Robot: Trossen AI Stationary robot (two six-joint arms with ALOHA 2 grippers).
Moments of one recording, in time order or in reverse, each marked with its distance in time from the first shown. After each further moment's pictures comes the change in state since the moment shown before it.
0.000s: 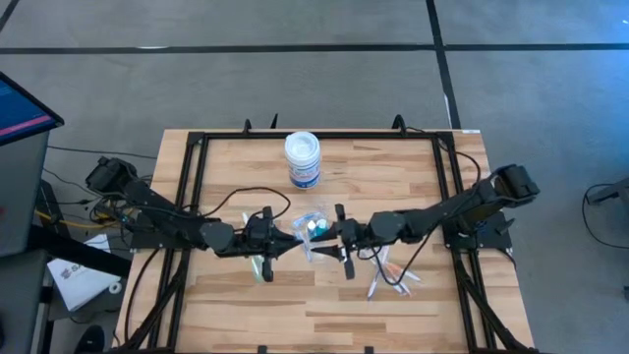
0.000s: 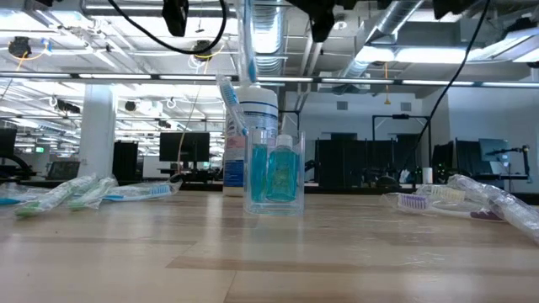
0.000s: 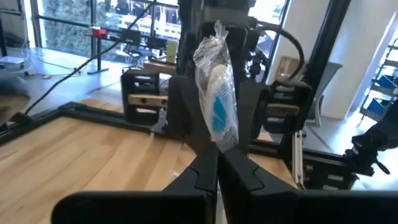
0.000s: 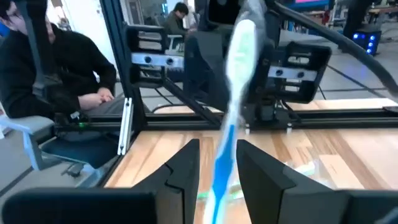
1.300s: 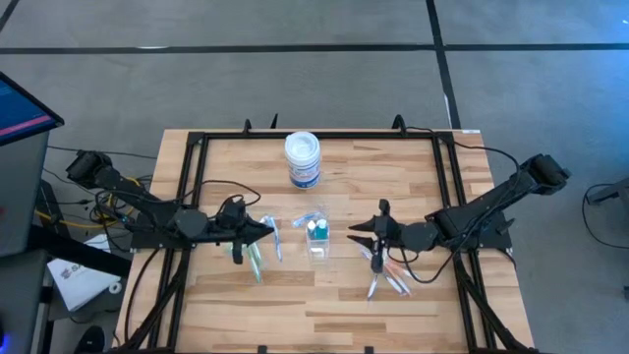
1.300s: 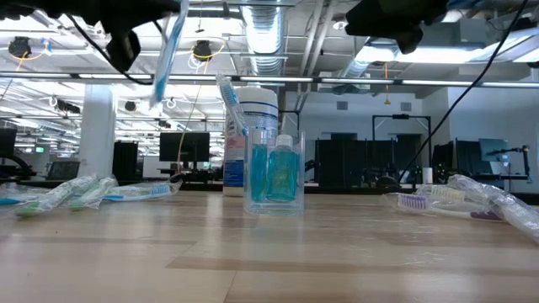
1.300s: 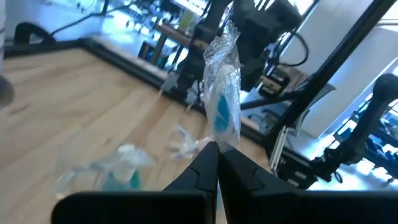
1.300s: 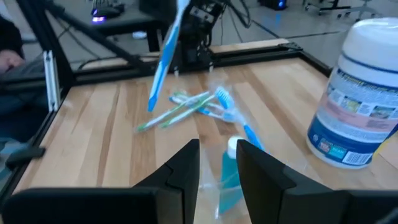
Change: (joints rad) left arm -0.005 -0.429 -0.226 -0.316 -0.001 -0.370; right arm 0.164 -0.346 -0.173 -0.450 0.450 0.158
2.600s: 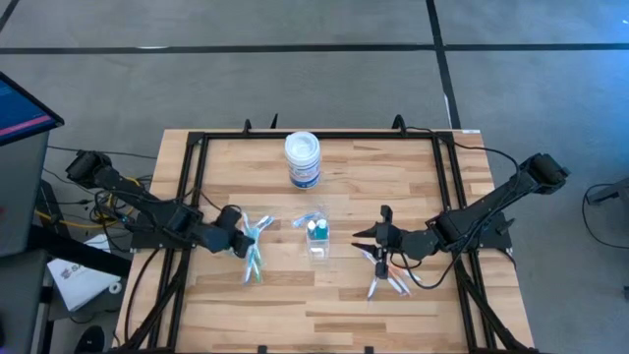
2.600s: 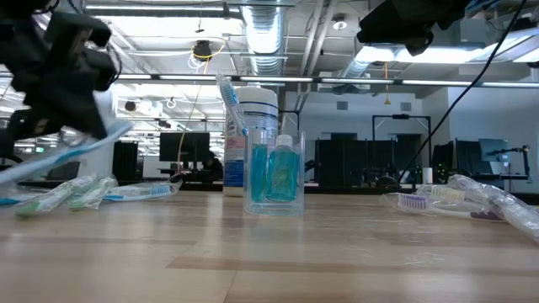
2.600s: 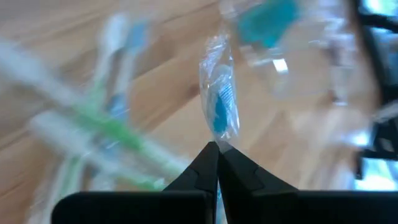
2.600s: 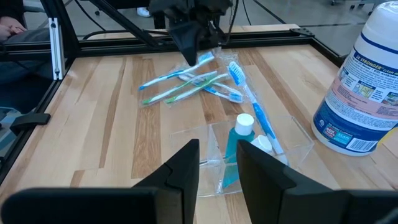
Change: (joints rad) left arm 0.000 -0.014 0.000 -0.753 0.160 -0.830; right arm 0.052 0.000 0.000 -0.098 0.002 0.000
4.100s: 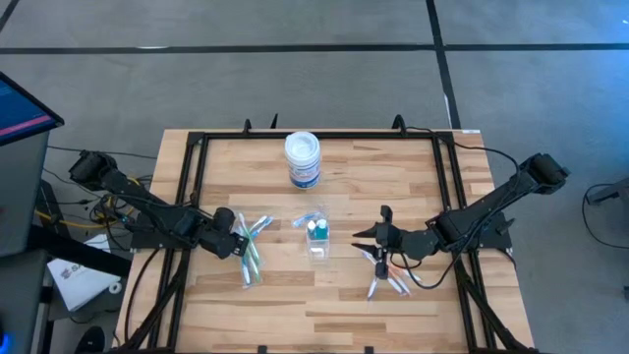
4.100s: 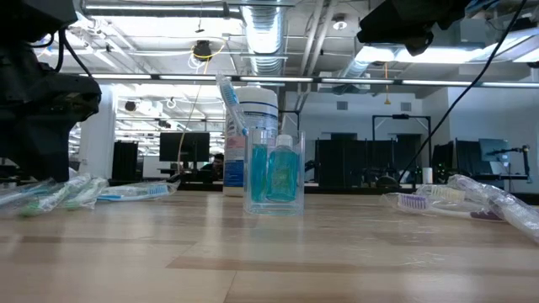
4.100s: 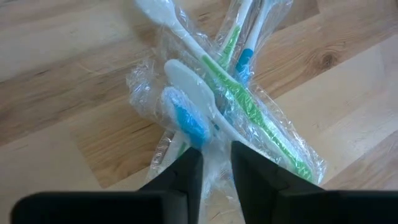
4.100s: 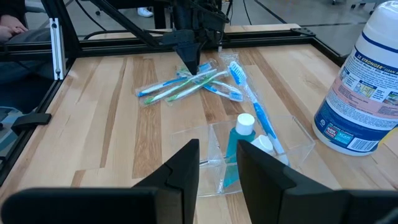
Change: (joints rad) left arm 0.000 0.120 0.000 -0.259 0.084 -0.228; right arm 0.000 0.000 0.000 0.000 -0.002 0.002
